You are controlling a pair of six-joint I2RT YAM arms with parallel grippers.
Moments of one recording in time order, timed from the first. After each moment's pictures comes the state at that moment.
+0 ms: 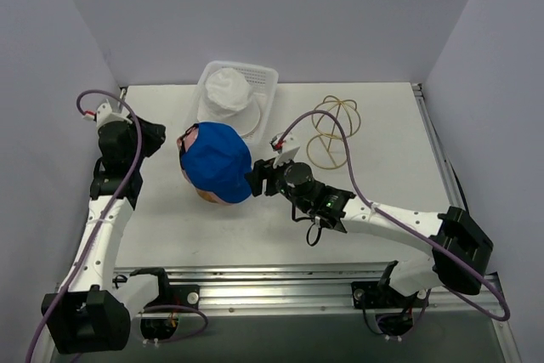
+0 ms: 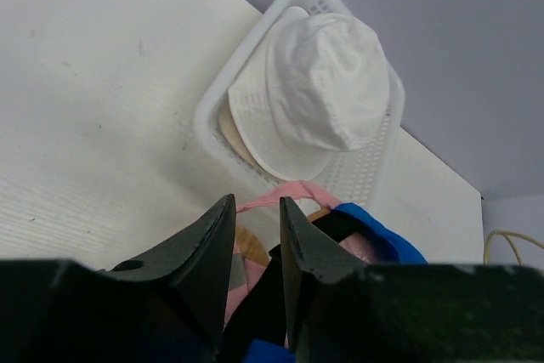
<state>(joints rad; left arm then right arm) 0.03 1.05 0.89 -0.13 -0.02 -0.72 0.98 1.36 0.82 0.30 0.29 0.39</state>
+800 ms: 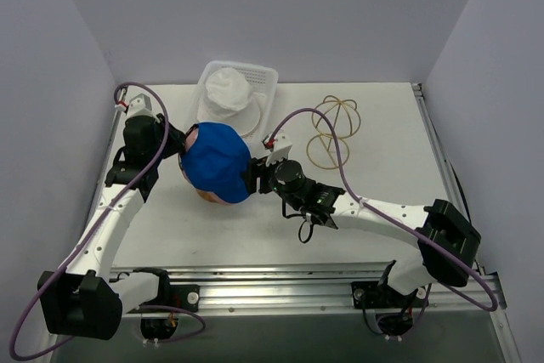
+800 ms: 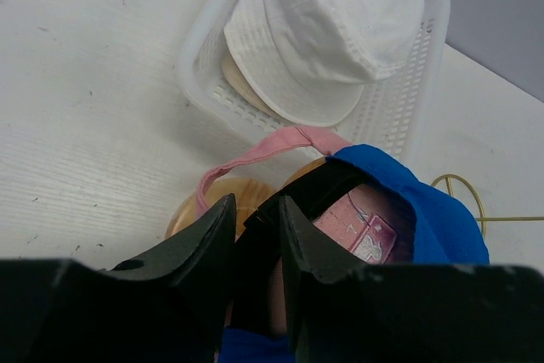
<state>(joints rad) -0.14 1.14 0.96 -0.22 -0.08 -0.57 0.99 1.45 0.87 0.30 0.31 0.37</state>
